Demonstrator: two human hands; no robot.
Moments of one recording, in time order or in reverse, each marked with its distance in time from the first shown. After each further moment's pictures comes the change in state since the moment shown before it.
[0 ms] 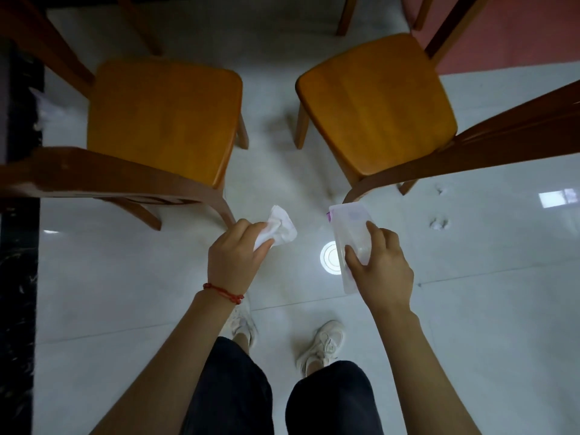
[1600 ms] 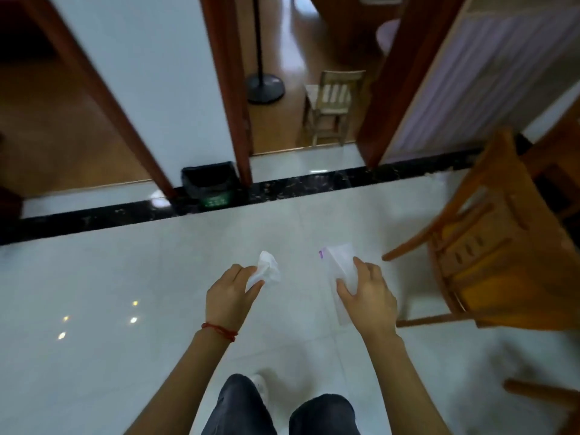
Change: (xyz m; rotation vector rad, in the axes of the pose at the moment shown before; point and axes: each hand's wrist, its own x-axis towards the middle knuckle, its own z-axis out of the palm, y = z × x) left_hand -0.493 0.115 -0.231 0.295 0.803 -1.324; right_hand -0.353 -0.239 -0.001 -0.209 -0.543 -1.402
